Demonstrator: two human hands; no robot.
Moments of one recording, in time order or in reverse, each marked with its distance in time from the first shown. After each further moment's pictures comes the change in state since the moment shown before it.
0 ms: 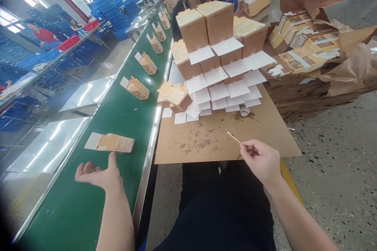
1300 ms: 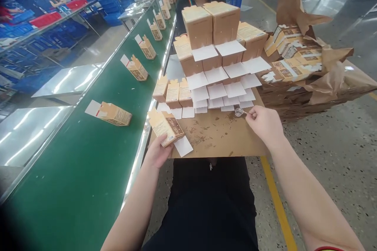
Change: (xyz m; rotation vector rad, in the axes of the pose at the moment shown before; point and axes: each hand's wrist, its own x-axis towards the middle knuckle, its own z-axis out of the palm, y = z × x) left_hand -0.127 0.070 0.103 -0.730 -0.935 -0.829; right_hand 0.133 0.009 -0.038 -0.498 -0.153 -0.057
